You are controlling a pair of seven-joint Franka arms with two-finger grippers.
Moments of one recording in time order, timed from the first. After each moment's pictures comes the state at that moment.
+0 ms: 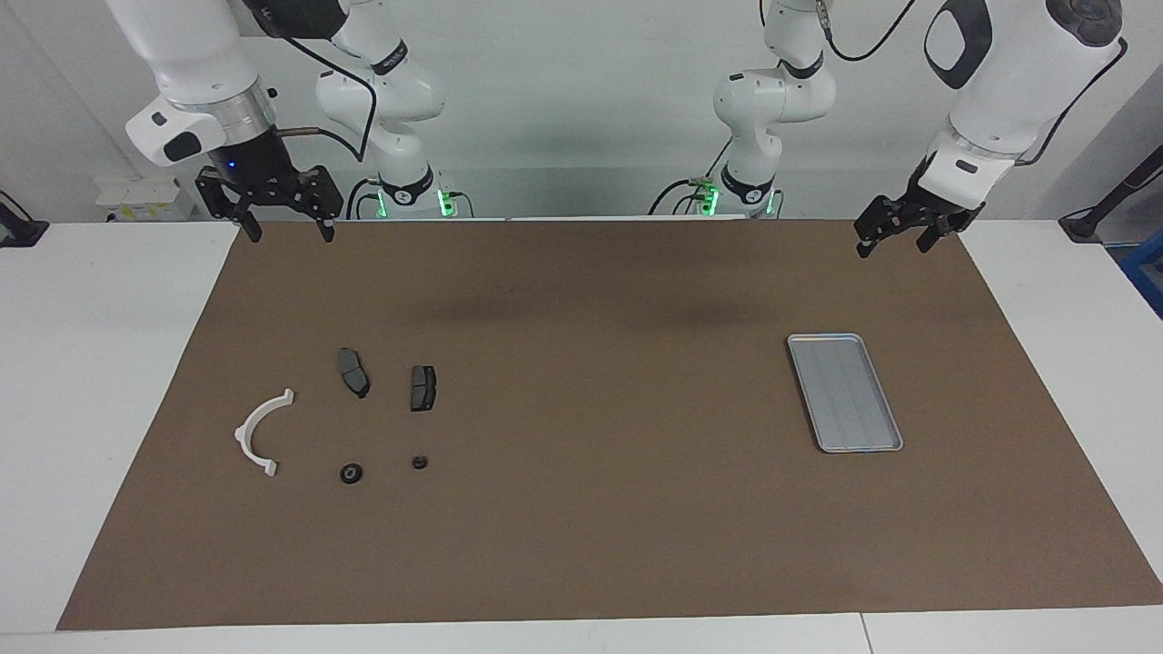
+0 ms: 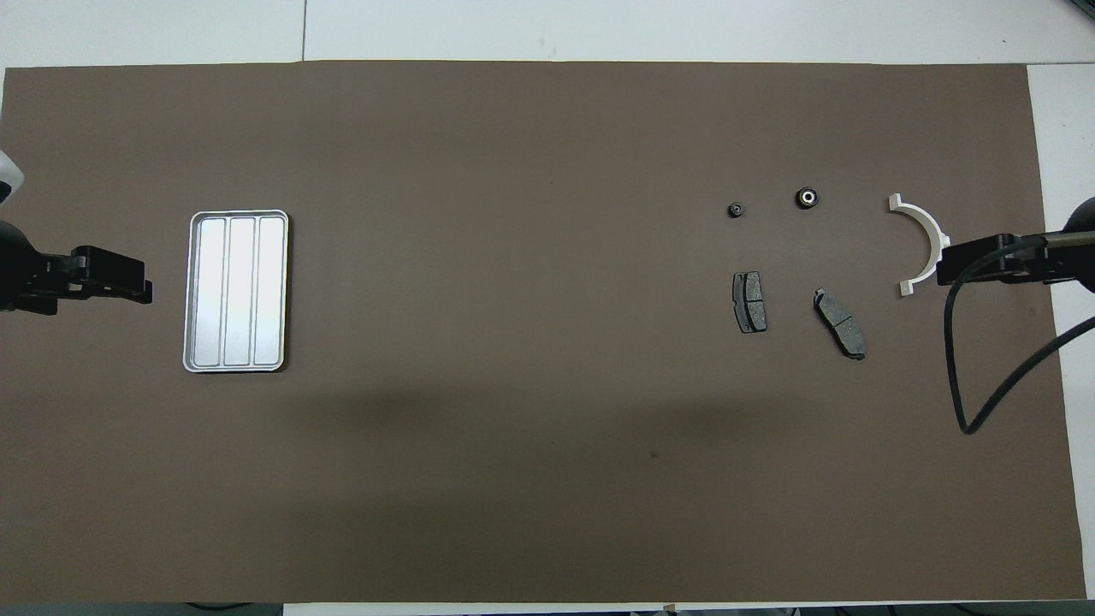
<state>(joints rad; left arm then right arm) 0.01 -0.06 -0.05 -1.70 -0.02 1.59 -0.08 0.04 -0.09 -0.02 -1.65 -0.01 1.59 0.04</state>
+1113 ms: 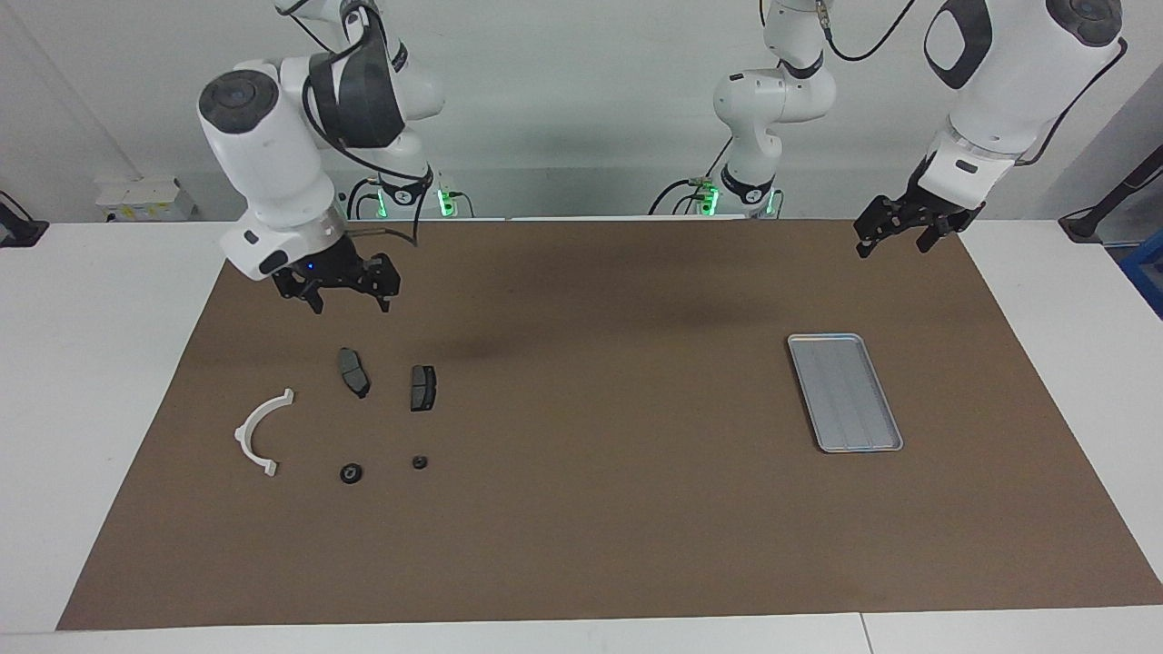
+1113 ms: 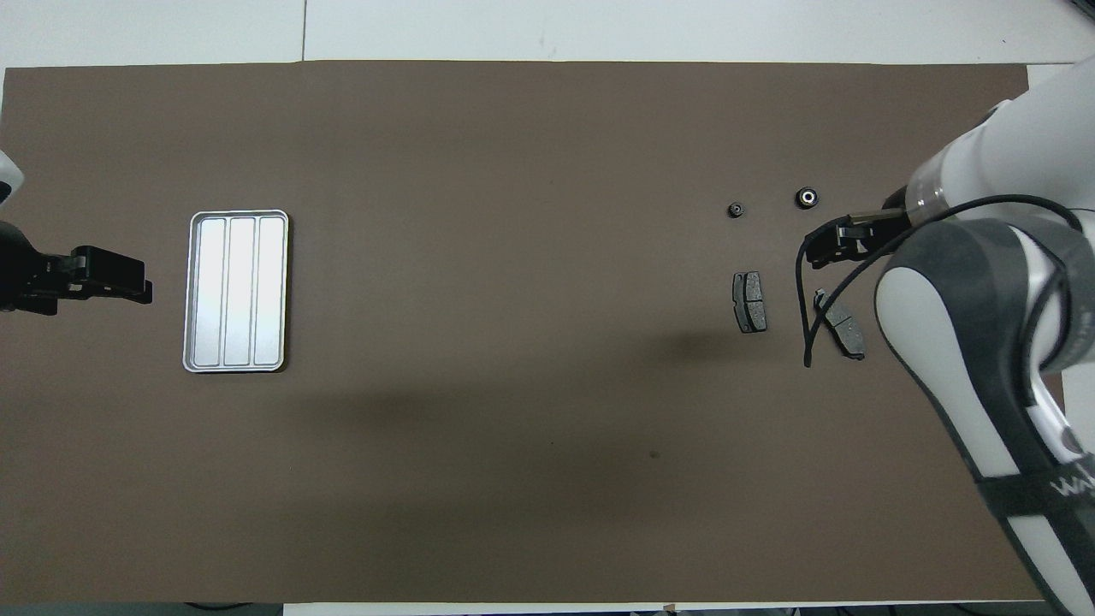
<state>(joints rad) 0.01 -0.06 -0.05 -1.70 -0.02 1.59 -0.08 0.13 0.14 -0.02 -1.73 -0.01 1.81 0.12</state>
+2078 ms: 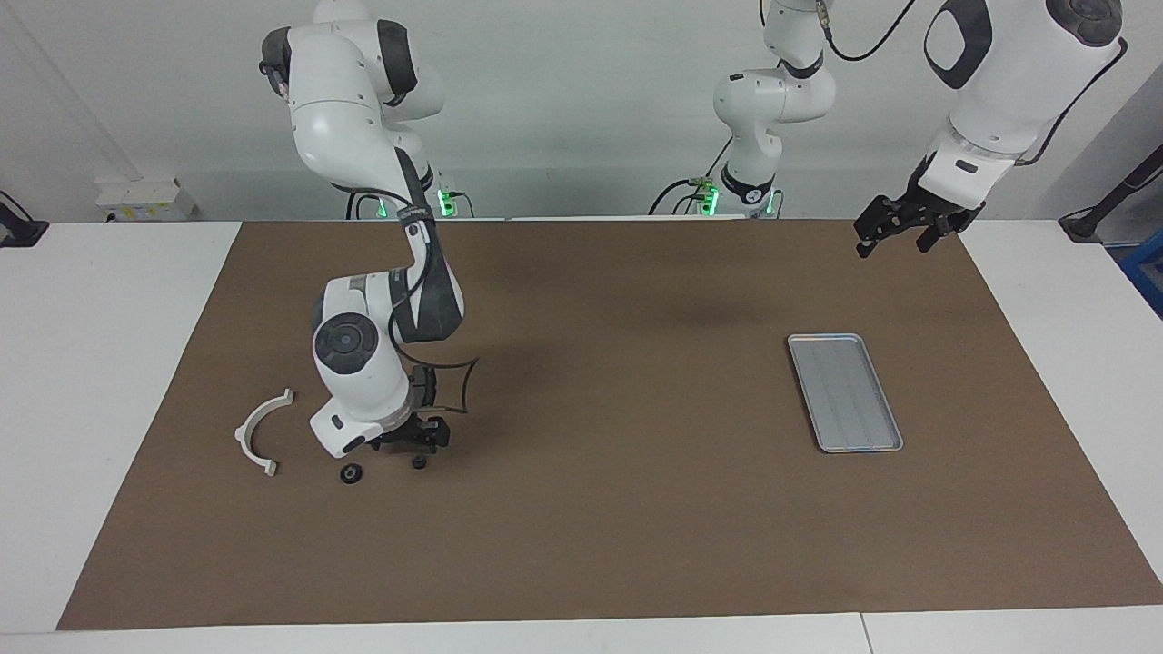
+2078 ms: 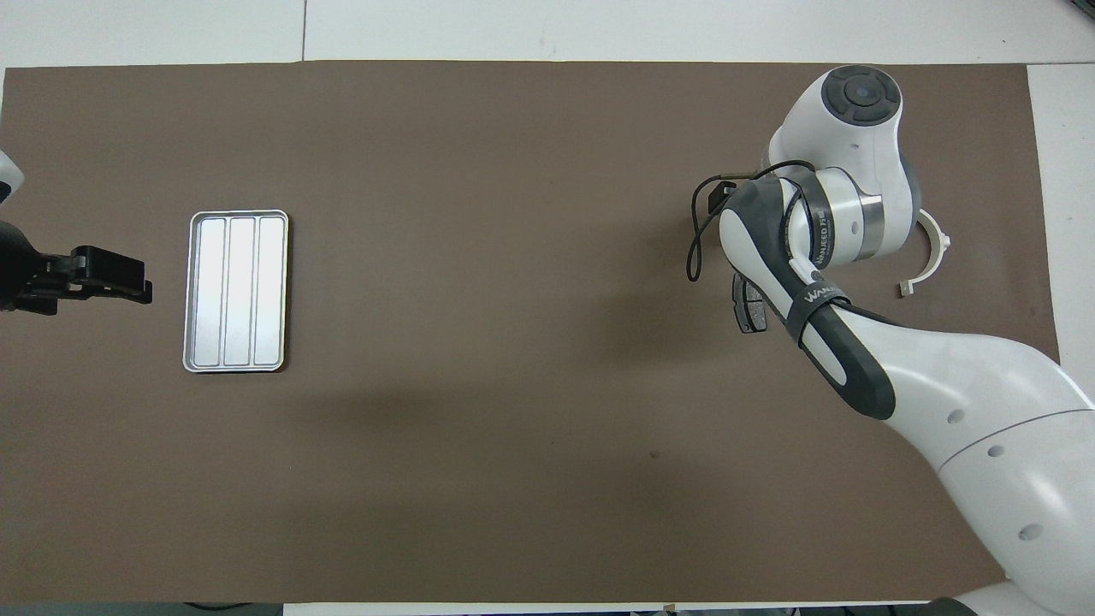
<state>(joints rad) 0.01 -0.06 -0.05 -1.70 -0.02 1.59 -0.08 0.17 0.63 -0.02 -1.50 -0.04 2.07 0.27</state>
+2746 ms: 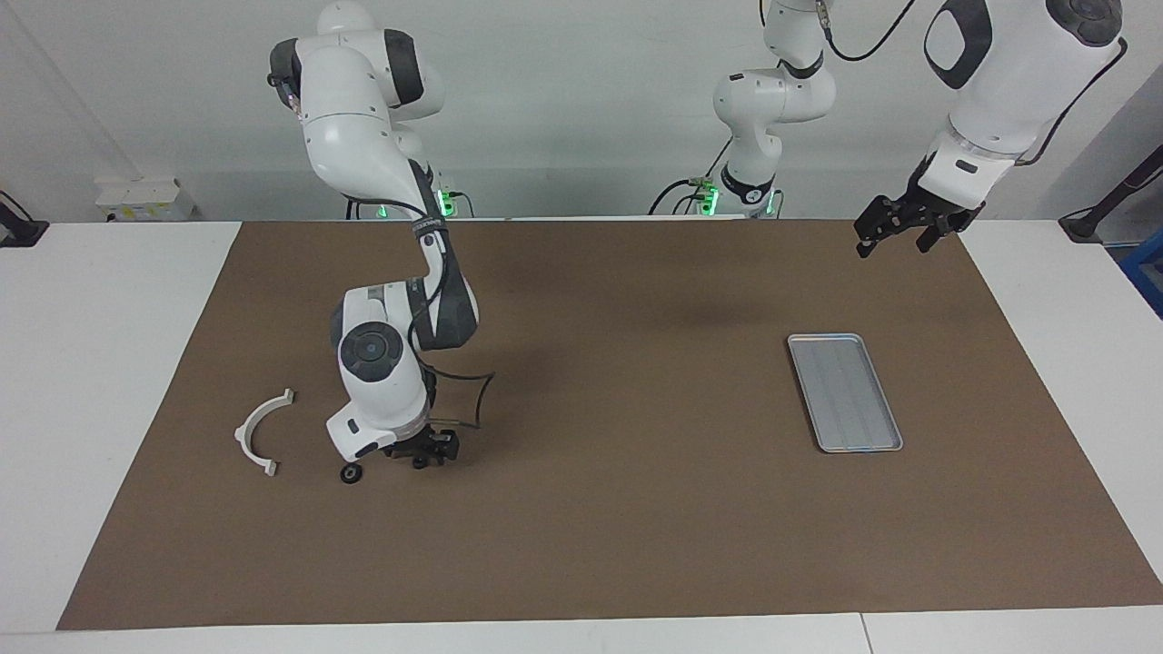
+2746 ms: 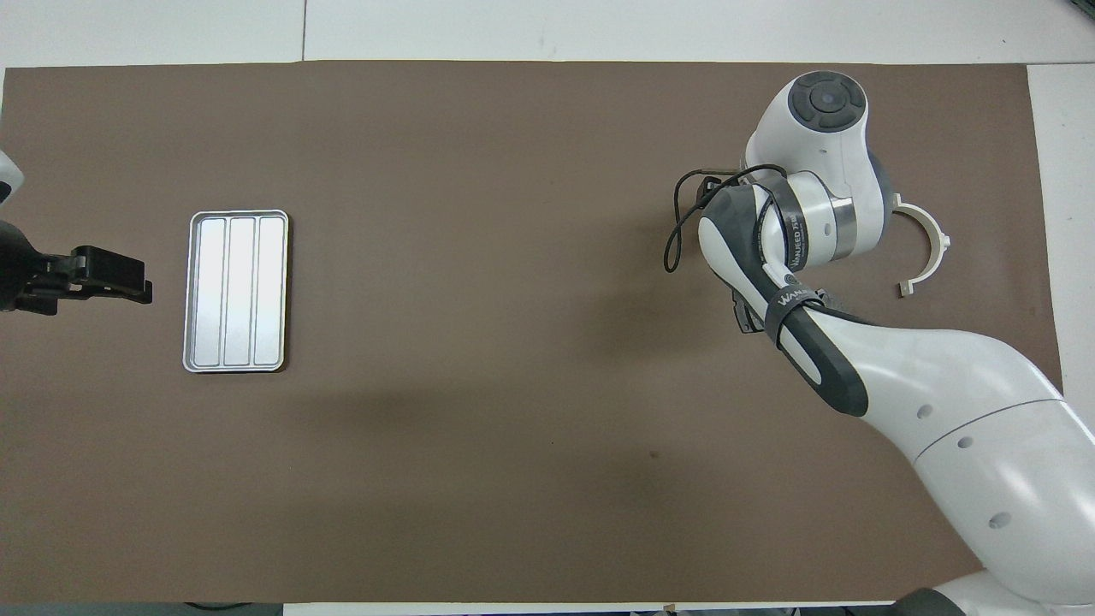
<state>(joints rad) 0.01 -0.06 -0.05 -1.70 -0.02 1.59 -0.08 0.19 0.66 -0.02 -1.49 -0.08 2.09 0.40</state>
